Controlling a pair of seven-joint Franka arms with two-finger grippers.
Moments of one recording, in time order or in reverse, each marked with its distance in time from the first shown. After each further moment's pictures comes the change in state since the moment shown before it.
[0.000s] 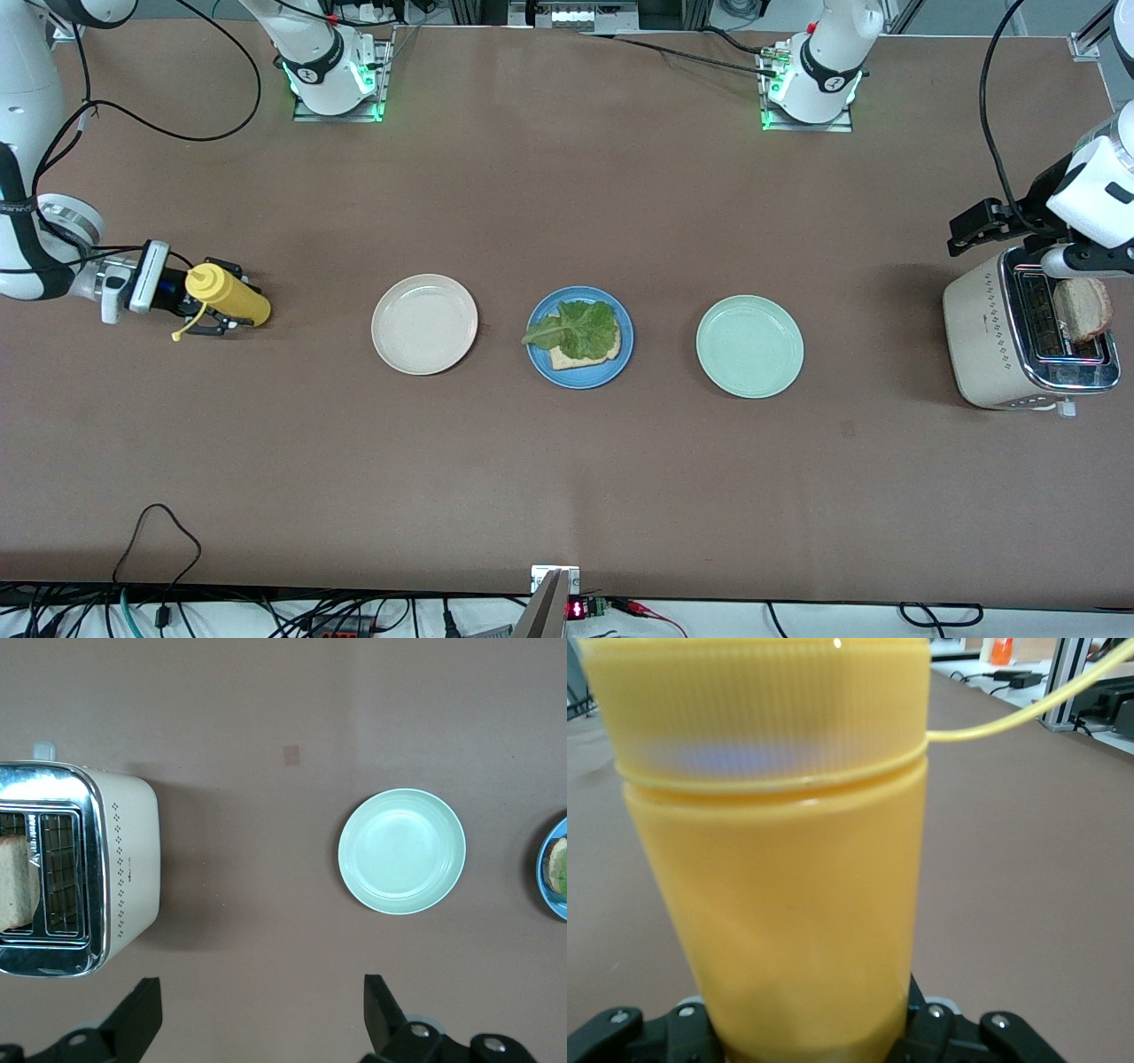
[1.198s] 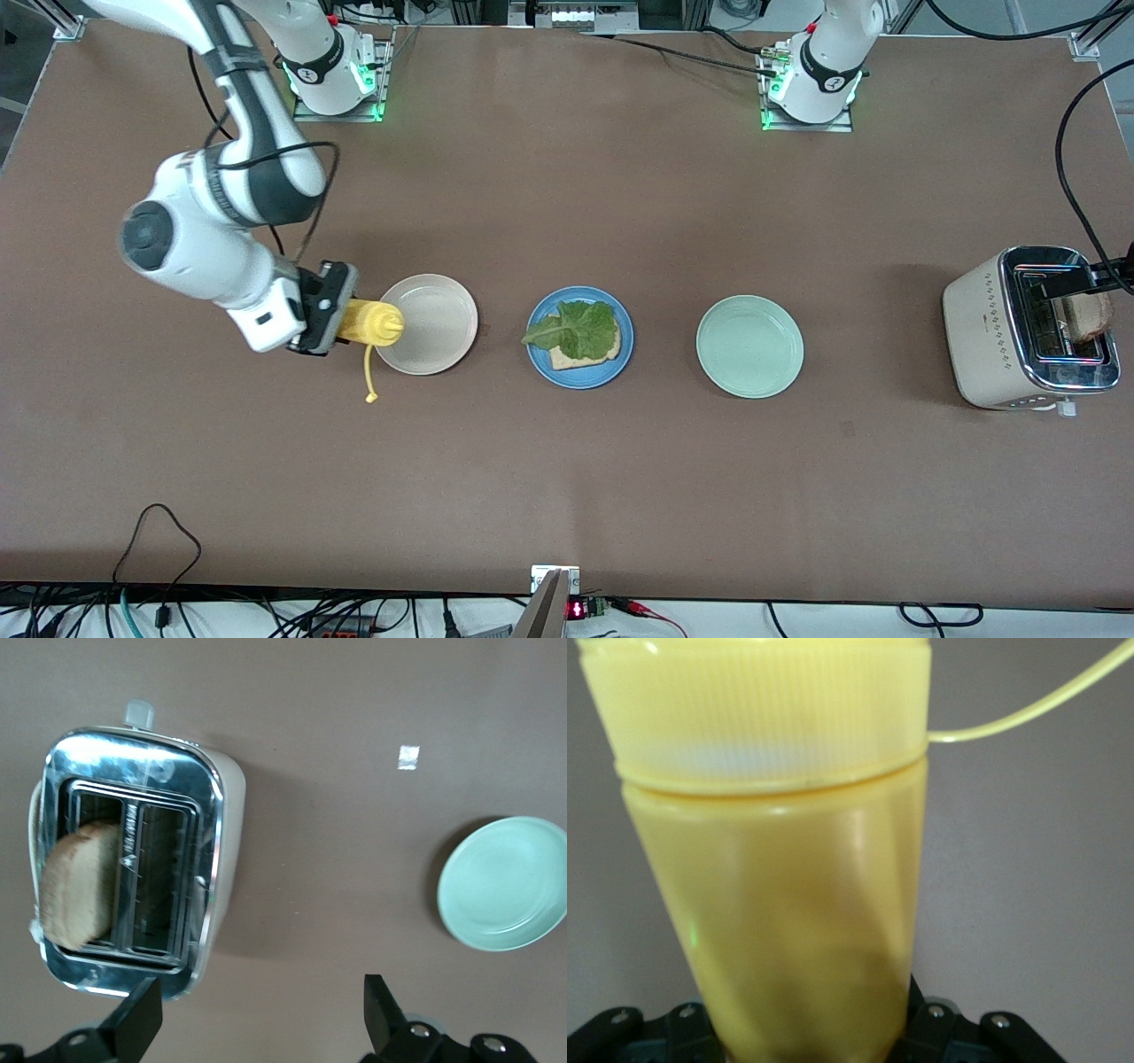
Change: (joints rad) left arm 0.249 0.233 0.034 0.116 -0.015 0.000 0.167; right arm 0.516 -0.353 0.249 -0.004 -0.901 0.498 1.503
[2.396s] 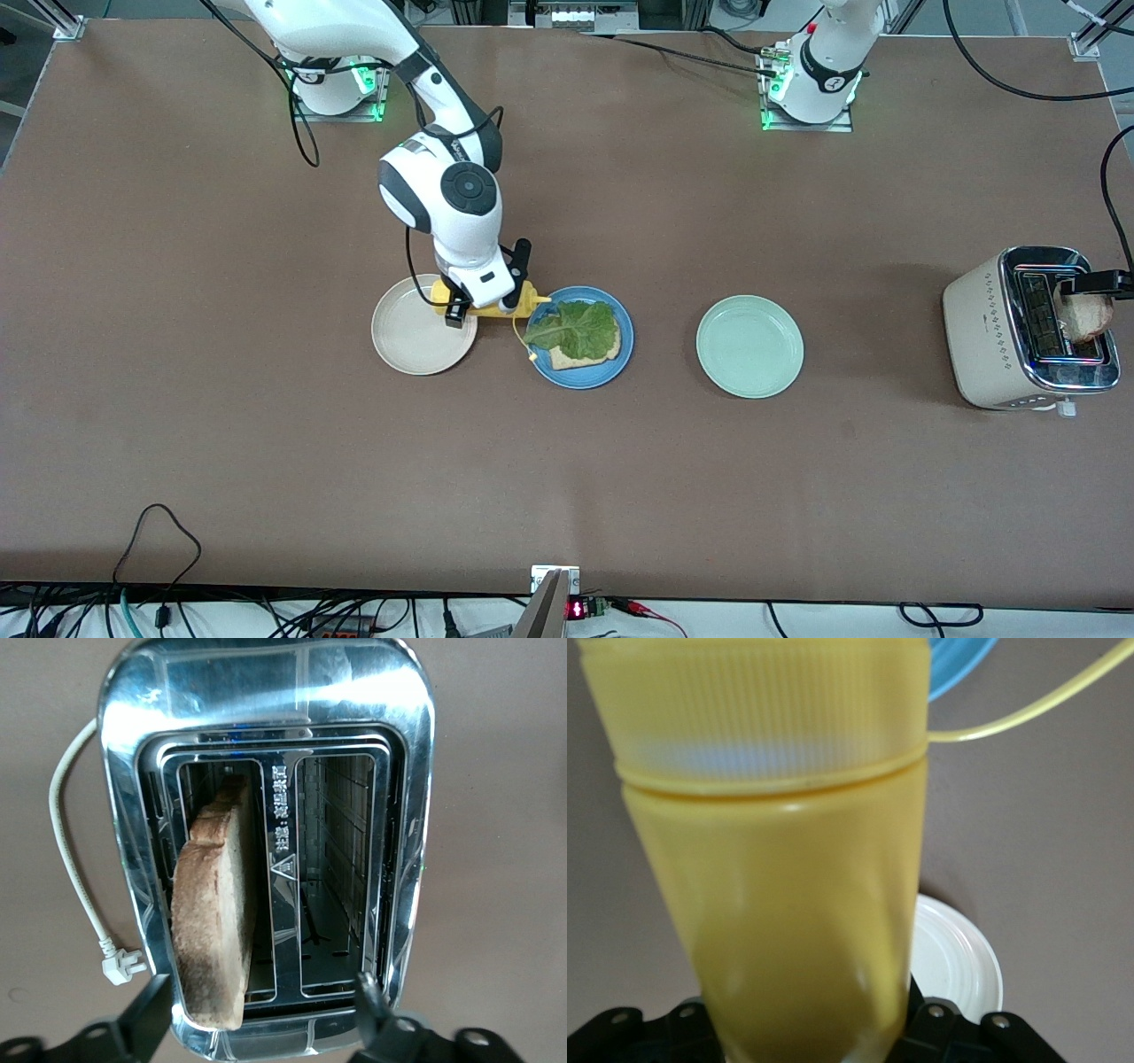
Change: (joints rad) left arm 0.202 0.205 0.000 0.029 0.047 0.035 0.399; right arm 0.372 0.215 0.009 0.090 -0.500 0.025 0.510
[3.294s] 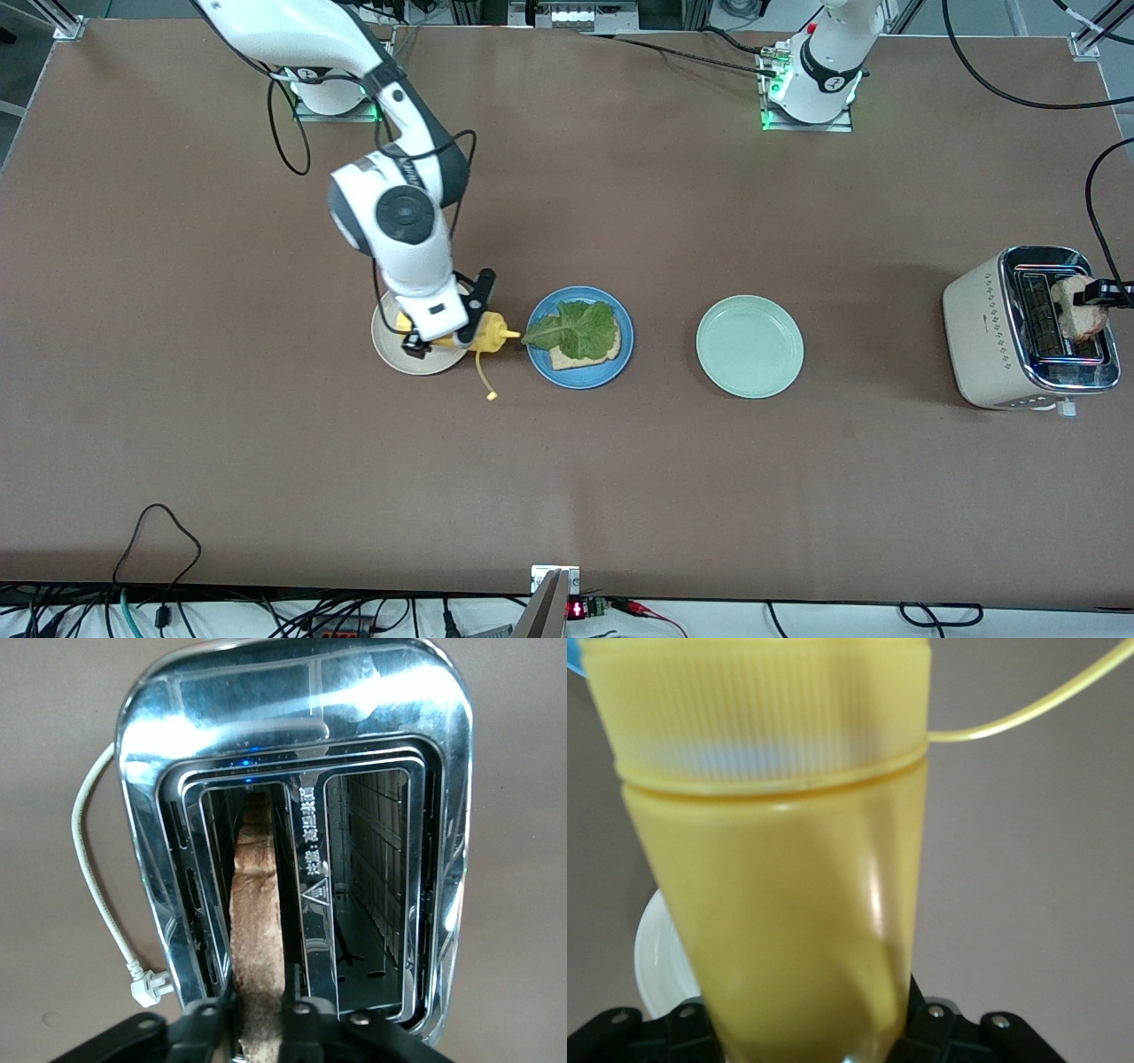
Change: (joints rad) left arm 0.001 0.024 0.000 0.002 0.032 0.059 0.051; right arm -0.145 -0.073 -0.024 0.066 0.173 -0.027 -0.153
